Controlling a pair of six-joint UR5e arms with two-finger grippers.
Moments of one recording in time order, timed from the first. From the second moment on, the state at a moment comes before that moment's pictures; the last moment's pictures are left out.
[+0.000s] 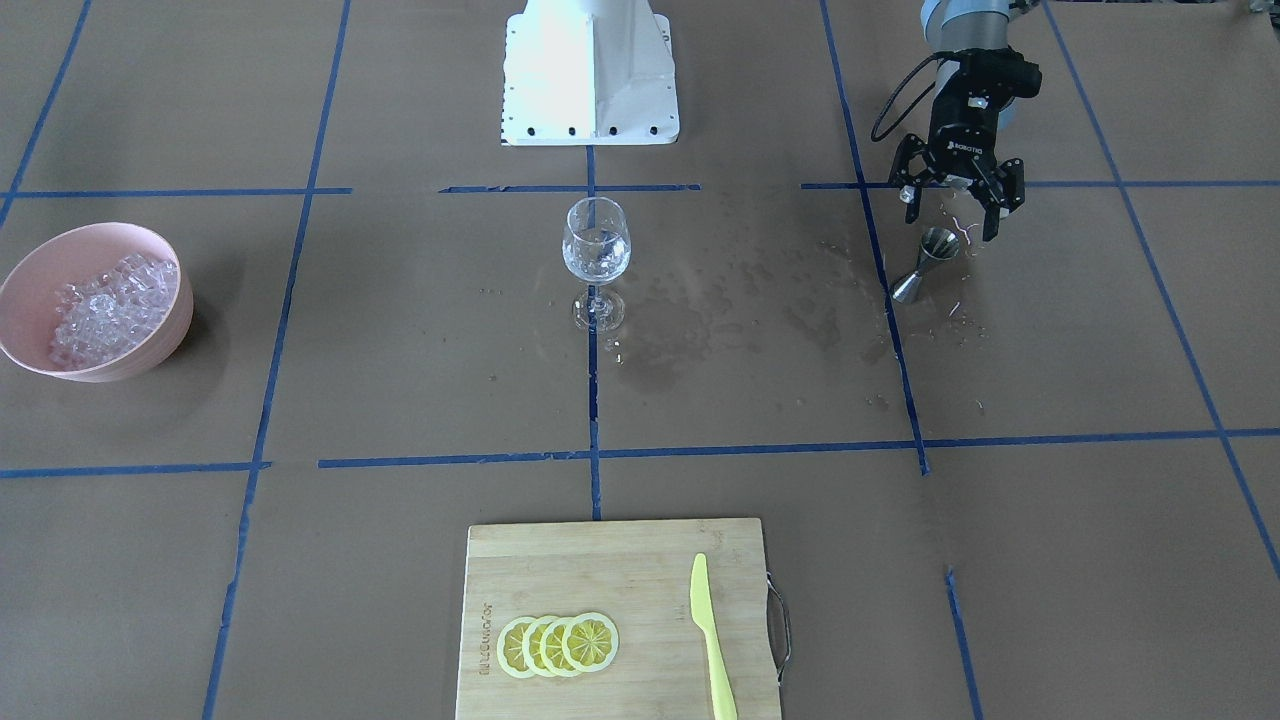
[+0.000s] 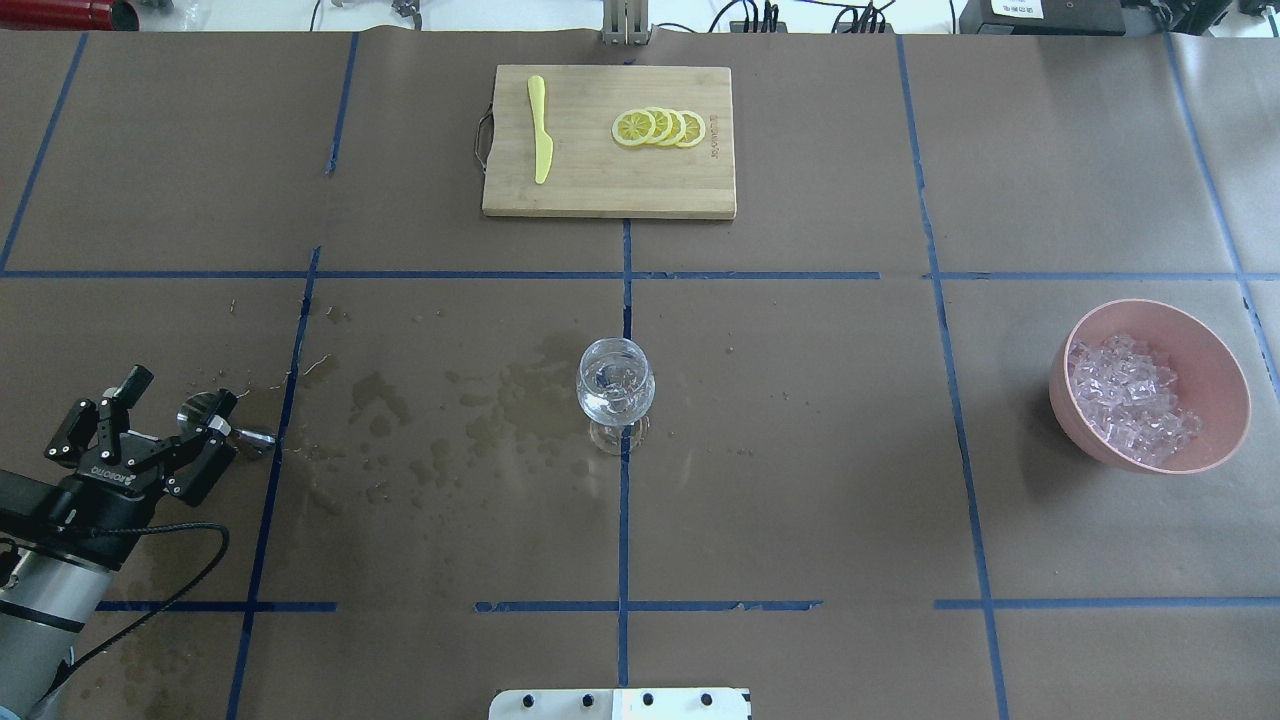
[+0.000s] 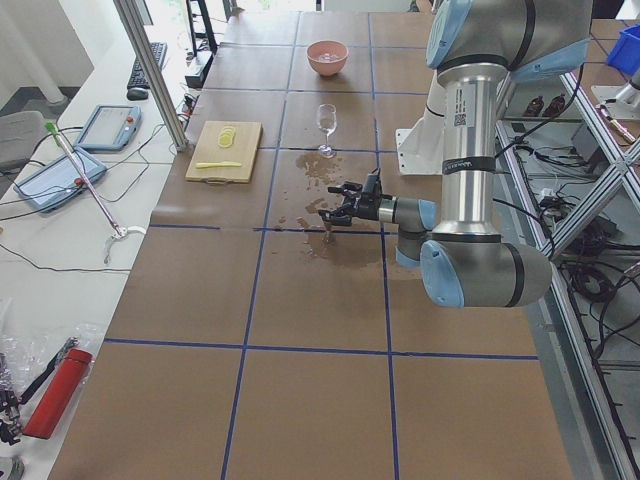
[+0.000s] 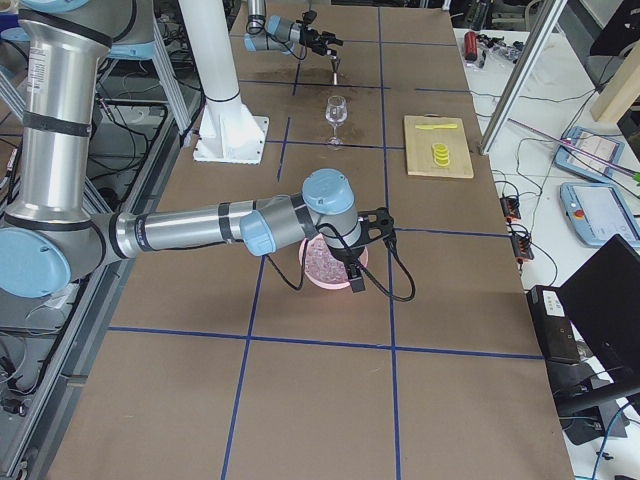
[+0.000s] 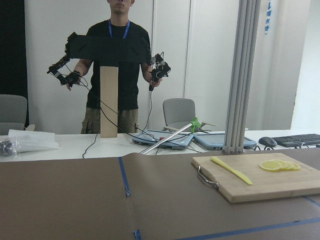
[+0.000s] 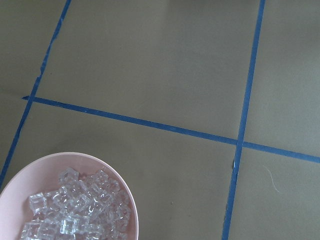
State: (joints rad) left arm -0.08 -1.46 -1.64 -3.46 -0.39 -0.51; right arm 1.51 -1.75 1.92 -1.31 2.37 0.14
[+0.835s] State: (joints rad) left arm -0.52 -1.47 -1.66 -3.32 -0.88 -0.31; right arm 1.51 -1.75 1.91 -1.31 2.37 0.14
